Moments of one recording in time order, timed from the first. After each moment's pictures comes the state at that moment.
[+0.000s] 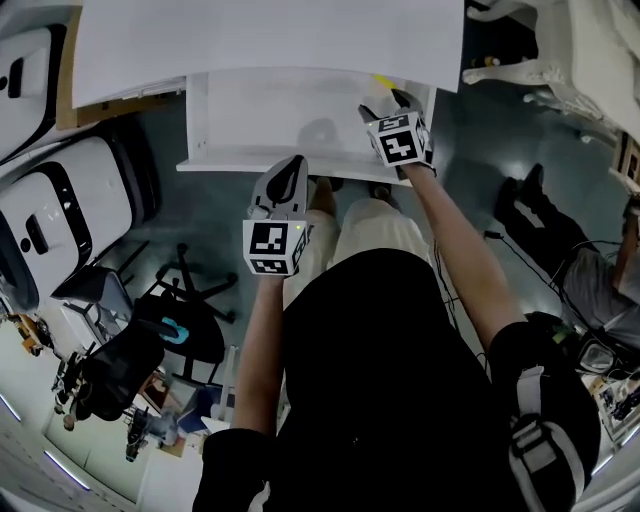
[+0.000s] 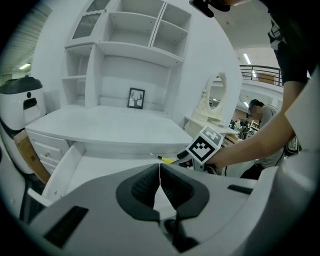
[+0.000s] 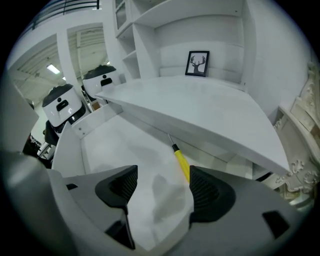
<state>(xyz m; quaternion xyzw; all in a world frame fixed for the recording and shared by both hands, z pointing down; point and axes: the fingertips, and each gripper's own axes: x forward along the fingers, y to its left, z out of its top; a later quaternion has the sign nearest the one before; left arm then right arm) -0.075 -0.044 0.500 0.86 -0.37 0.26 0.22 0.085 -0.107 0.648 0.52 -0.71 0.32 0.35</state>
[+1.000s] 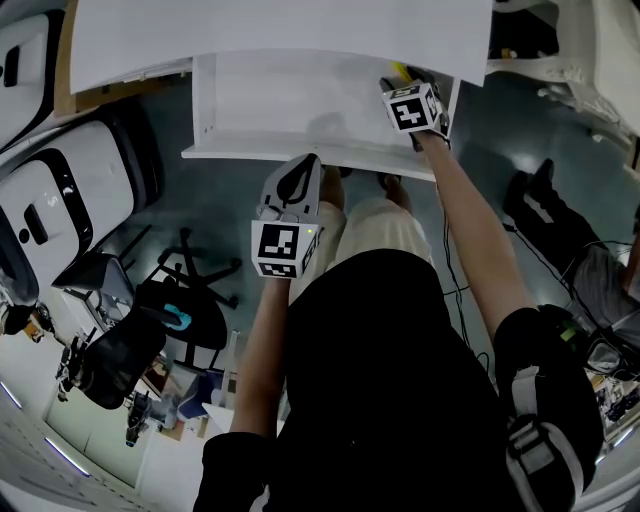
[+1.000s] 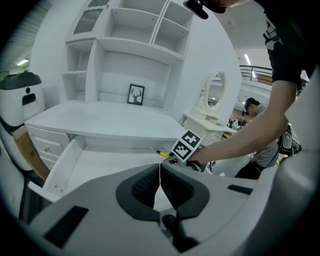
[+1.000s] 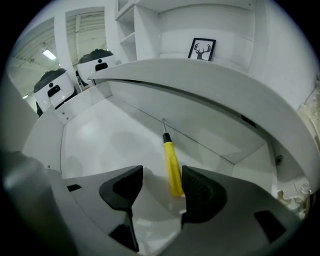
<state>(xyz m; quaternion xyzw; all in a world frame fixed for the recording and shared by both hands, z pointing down) -0.091 -0.034 0.514 0.86 -0.36 0.27 0.24 0.095 -0.137 0.715 0.52 -0.69 0.32 0.41</state>
